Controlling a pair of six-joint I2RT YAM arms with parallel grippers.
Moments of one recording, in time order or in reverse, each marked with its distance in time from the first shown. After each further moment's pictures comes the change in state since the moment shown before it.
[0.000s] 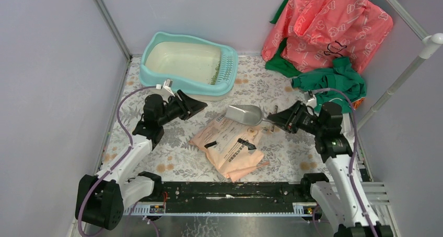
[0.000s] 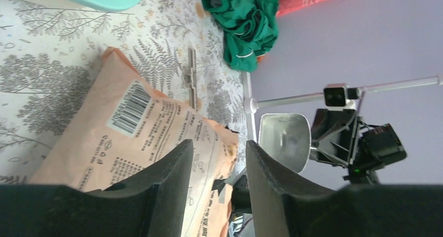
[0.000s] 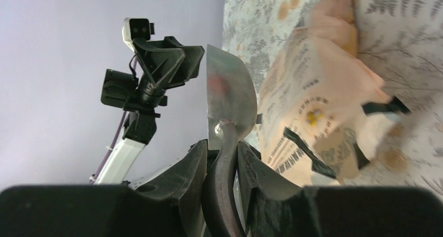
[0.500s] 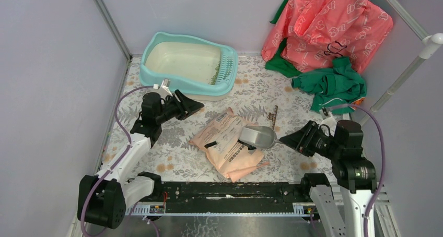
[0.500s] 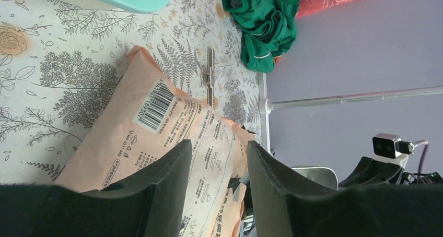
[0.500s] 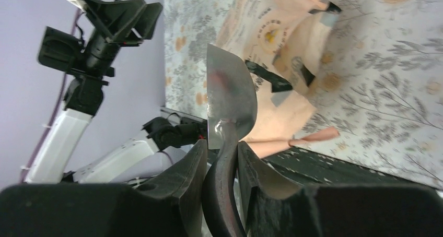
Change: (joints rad) left arm 0.064 0.006 0.030 -0.116 0.017 0.075; right arm -0.087 -0.270 0.285 -0.834 0.117 -0.343
